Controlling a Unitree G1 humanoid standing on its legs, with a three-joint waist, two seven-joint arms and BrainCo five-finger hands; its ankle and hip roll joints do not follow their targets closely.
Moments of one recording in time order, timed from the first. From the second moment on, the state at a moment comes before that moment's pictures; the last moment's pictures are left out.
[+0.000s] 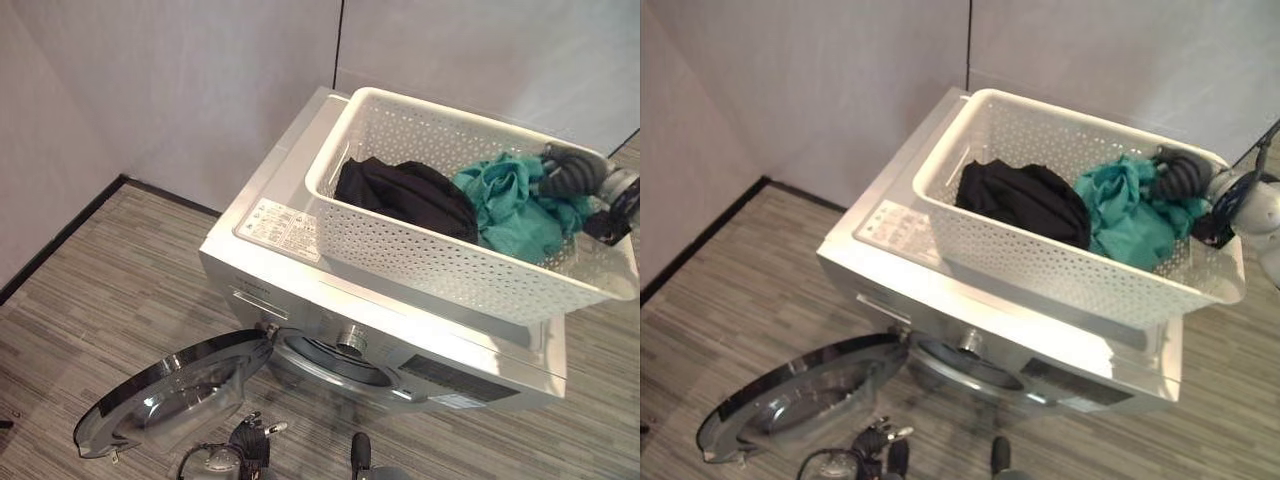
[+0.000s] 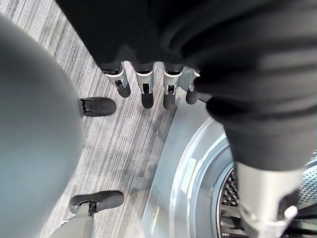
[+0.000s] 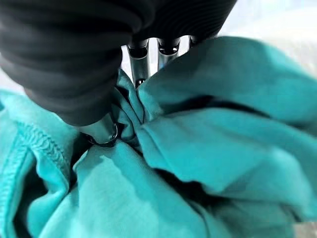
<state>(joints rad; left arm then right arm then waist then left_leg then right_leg) -0.07 0.15 -0.30 1.16 -0.29 -0.10 -0.02 -0.79 -1.31 0.49 0.33 0.29 -0.05 0.26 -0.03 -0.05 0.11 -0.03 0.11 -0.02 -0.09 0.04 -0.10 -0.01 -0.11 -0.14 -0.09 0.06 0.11</state>
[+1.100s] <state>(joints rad) -0.04 0.12 -0.33 1.01 -0.23 -0.11 0.11 -0.63 -0.79 0.13 -0.15 0.25 -0.18 -0.24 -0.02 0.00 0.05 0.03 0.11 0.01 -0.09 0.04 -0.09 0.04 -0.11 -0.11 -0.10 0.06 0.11</state>
